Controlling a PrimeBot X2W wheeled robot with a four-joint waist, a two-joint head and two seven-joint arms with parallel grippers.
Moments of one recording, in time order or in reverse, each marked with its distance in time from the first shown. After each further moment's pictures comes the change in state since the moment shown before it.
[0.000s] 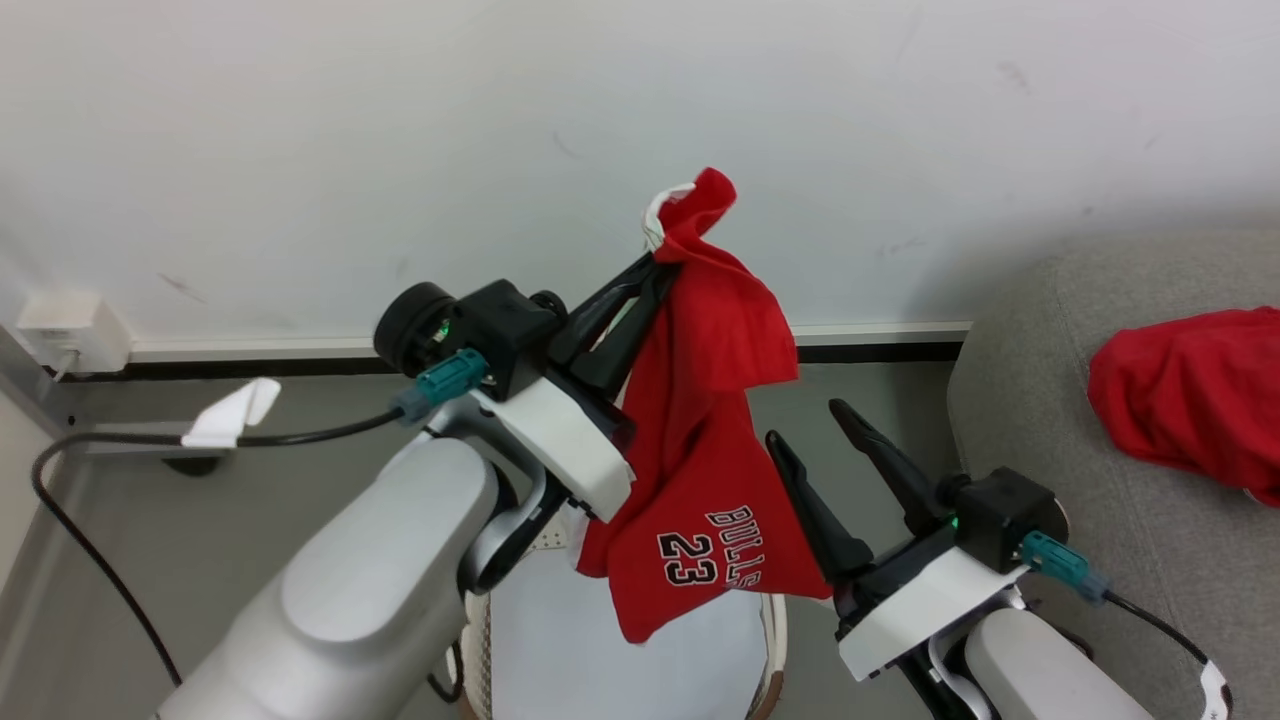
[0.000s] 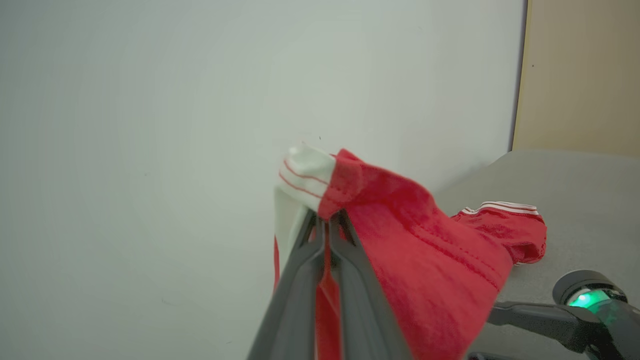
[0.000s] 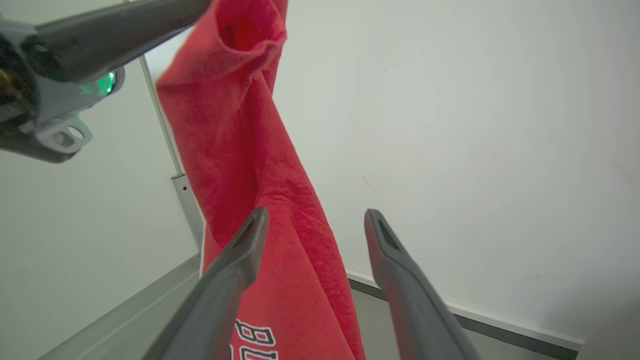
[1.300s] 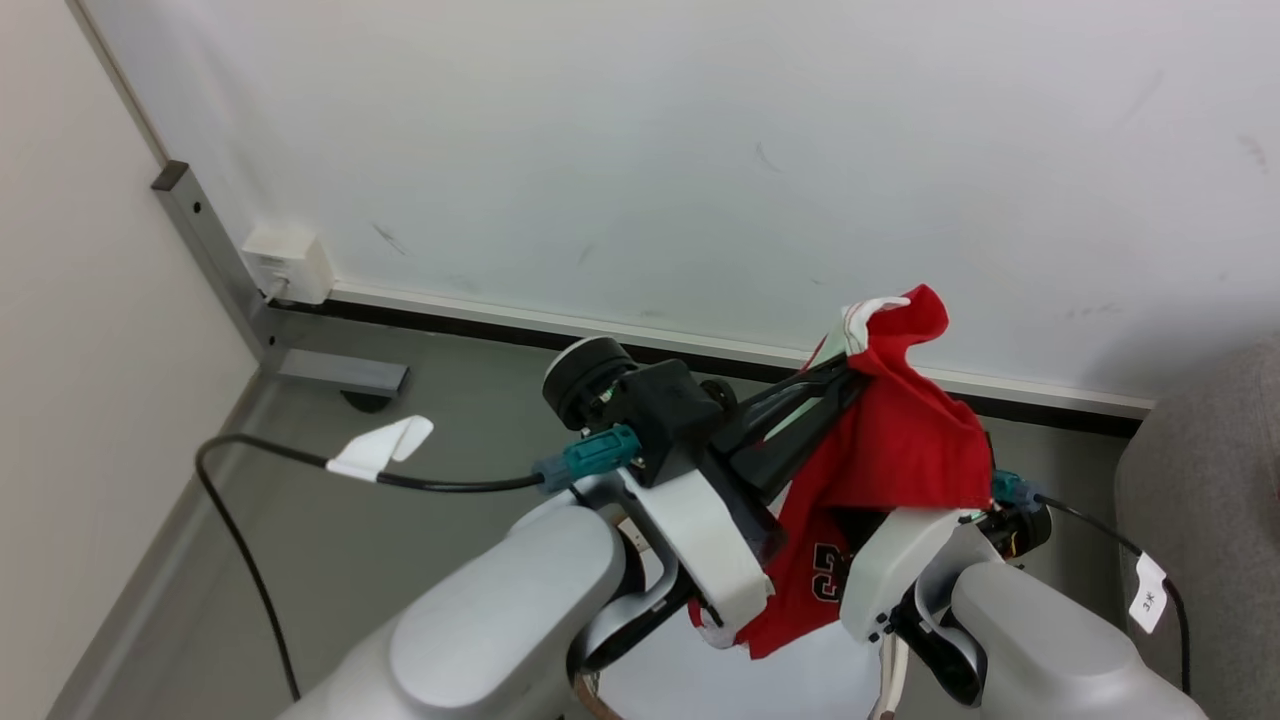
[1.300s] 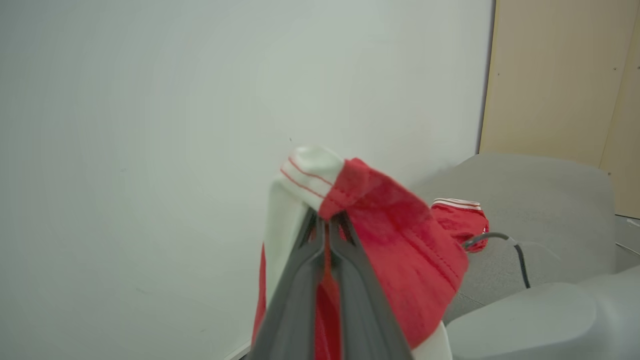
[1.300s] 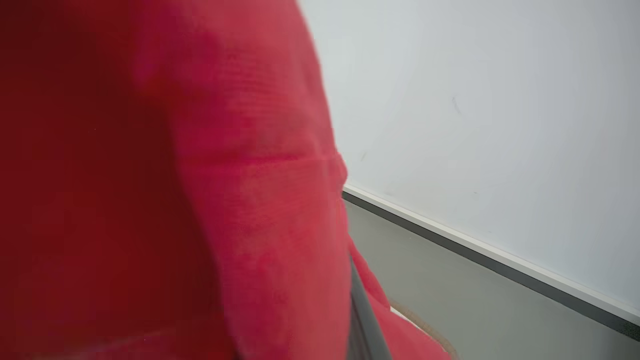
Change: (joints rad) left arm 0.023 -0.105 -0.146 -0.130 -0.039 -0.059 0.045; right arm -0.305 0.021 0.428 0.508 0.399 0.000 0.003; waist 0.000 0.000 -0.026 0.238
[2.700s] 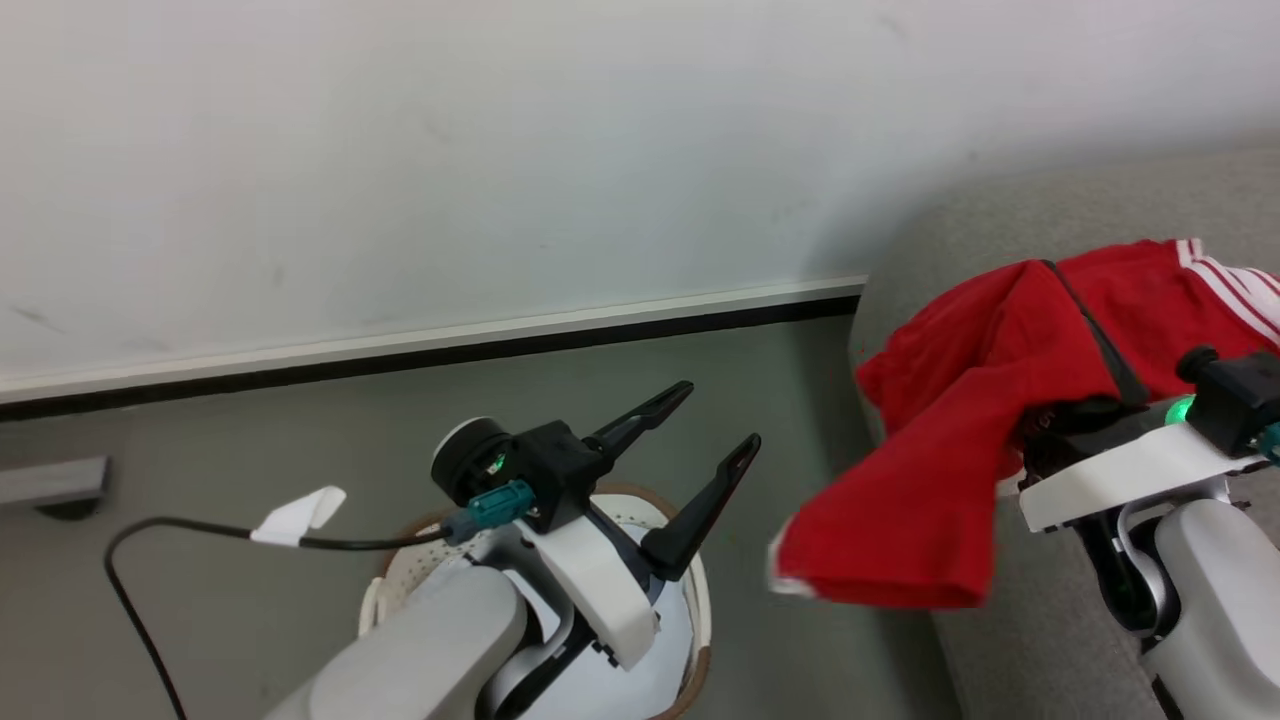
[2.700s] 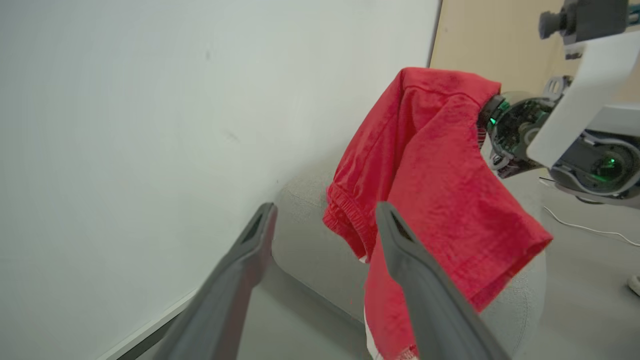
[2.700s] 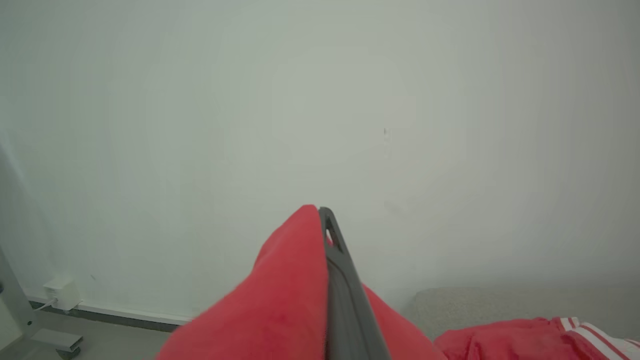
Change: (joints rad) left arm 0.123 0.137 0.005 0.035 -0.031 0.060 -0.035; right arm 0.196 -0.127 -0.668 -0.475 -0.392 0.000 -0.001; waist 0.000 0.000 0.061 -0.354
